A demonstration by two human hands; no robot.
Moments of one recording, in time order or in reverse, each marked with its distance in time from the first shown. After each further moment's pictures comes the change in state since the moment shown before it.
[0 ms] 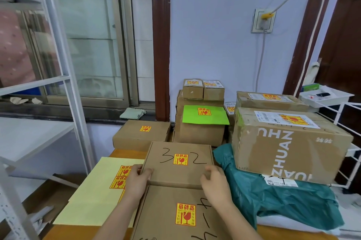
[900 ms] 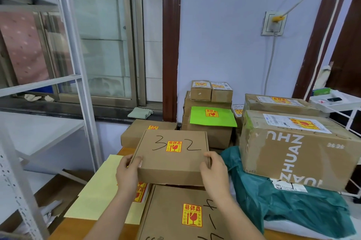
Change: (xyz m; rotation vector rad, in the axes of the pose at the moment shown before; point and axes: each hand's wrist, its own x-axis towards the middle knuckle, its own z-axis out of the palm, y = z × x) left_hand -0.001 0.021 -0.028 -0.262 0.250 0.108; right_hand -0.002 -0.040 -0.004 0.161 0.101 -0.141
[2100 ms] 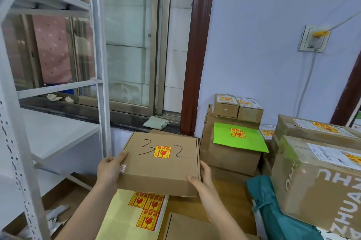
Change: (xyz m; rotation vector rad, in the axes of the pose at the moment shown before) left_hand 0.087 0.043 -0.057 -0.022 0.123 -0.260; right_hand 0.031 -0.033 0.068 0.570 -0.456 0.167
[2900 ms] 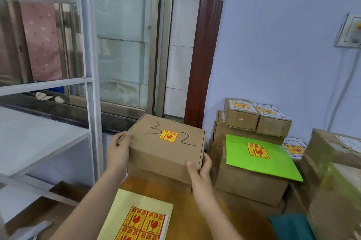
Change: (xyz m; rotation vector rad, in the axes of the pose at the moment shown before) left_hand 0.087 0.021 0.085 -0.027 -0.026 0.382; right_hand 0.123 0.008 0.012 -0.042 0.110 -0.139
